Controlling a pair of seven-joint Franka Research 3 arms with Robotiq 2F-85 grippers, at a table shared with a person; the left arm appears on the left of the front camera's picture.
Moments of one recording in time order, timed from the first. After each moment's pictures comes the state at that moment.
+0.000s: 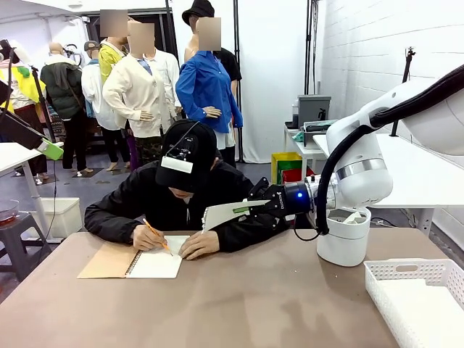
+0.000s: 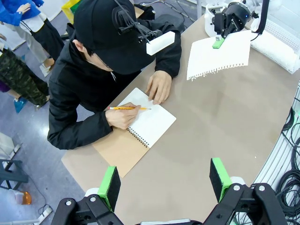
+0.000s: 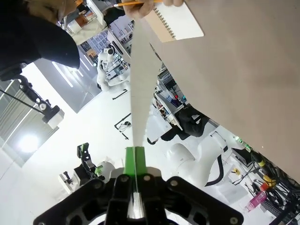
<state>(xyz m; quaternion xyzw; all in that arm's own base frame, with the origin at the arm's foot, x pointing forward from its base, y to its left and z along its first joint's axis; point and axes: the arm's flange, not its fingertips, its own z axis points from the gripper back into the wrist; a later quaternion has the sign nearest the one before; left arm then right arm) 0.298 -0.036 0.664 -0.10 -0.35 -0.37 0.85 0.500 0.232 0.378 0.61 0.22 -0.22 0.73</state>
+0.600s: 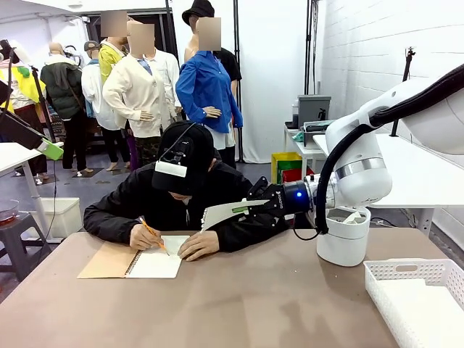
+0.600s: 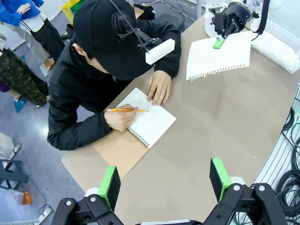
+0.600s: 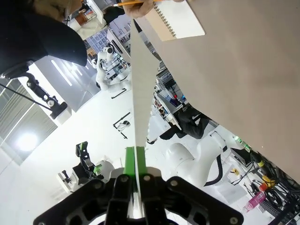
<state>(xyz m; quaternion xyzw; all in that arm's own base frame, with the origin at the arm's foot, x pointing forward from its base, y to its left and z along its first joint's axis) 0.298 -0.036 0.664 -0.10 -0.35 -0.37 0.85 0.499 0.233 0.380 0.61 0.22 -0.21 0.73</state>
